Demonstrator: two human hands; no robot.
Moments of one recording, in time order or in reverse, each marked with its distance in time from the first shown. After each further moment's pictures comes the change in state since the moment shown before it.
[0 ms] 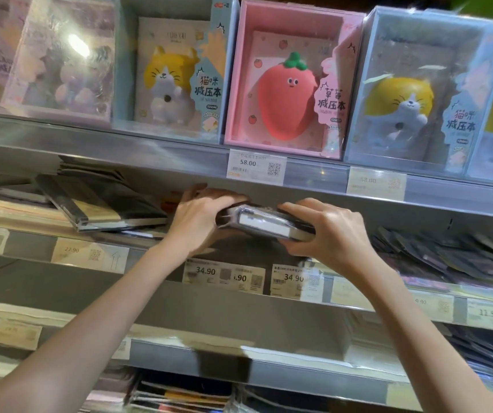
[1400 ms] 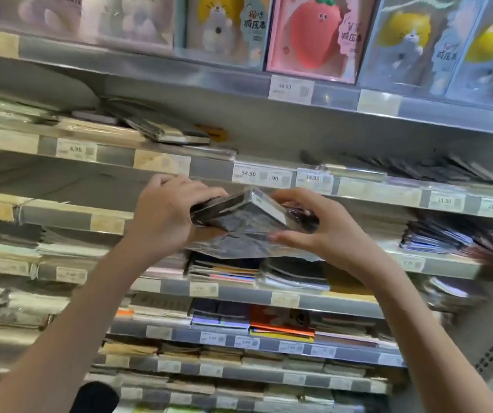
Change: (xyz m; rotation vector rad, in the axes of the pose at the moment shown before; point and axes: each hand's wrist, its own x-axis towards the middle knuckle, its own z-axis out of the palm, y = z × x) left_hand -0.207 0.020 -0.129 0.004 0.079 0.296; right_hand -0.136 -0.167 -0.063 0.681 -0.246 0.141
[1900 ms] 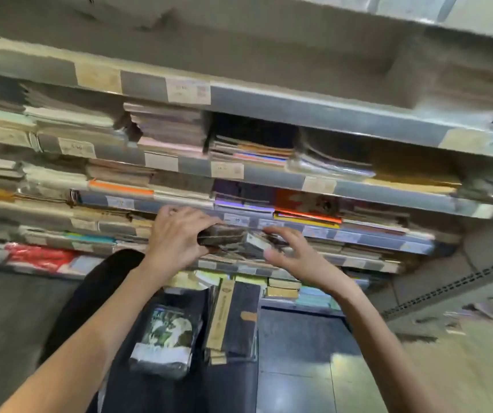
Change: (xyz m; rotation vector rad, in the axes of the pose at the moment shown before) left_hand -0.234 0.019 0.115 0.028 -0.510 -0.312; right_hand -0.117 0.112 0.224 0.346 -0.422 0.583
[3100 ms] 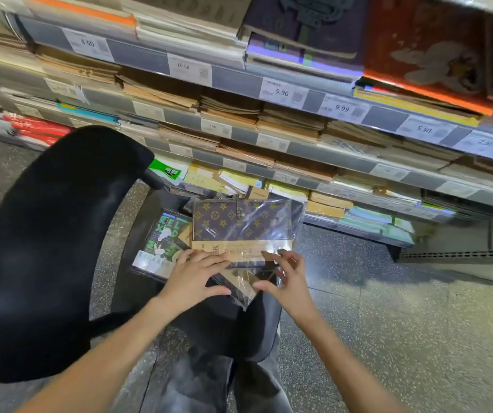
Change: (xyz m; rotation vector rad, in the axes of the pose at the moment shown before) left_hand -0.243 0.020 0.271 -0.254 -0.804 -0.300; right_hand 0.014 0.274 0.258 0.240 -0.006 0.260
